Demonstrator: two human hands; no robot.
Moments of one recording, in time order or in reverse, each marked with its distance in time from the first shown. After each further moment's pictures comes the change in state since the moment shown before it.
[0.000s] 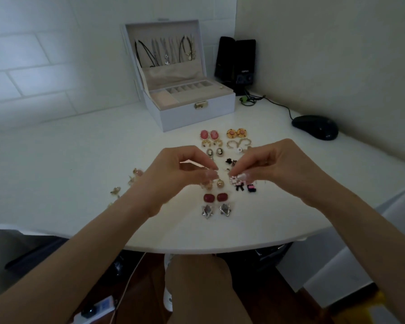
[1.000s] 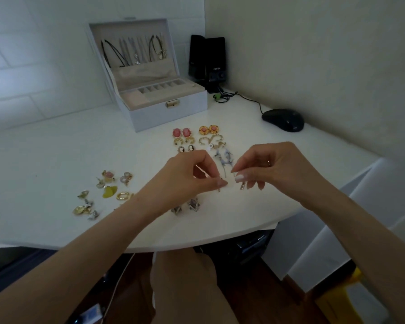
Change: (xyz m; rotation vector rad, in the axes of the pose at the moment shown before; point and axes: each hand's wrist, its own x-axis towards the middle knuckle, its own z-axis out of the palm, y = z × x) left_hand 0.010 0.014 0.055 0.298 -0.127 0.043; right_hand -0.036 0.019 -0.030 -0.014 0.136 0.037
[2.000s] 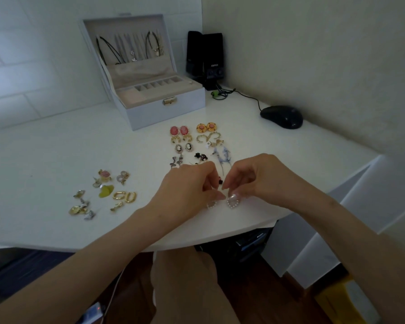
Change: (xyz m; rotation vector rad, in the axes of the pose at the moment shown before) left_hand 0.007 -0.017 0.022 0.497 0.029 0.120; right_hand 0.006 0.013 0.013 -0.249 -0.163 0.090
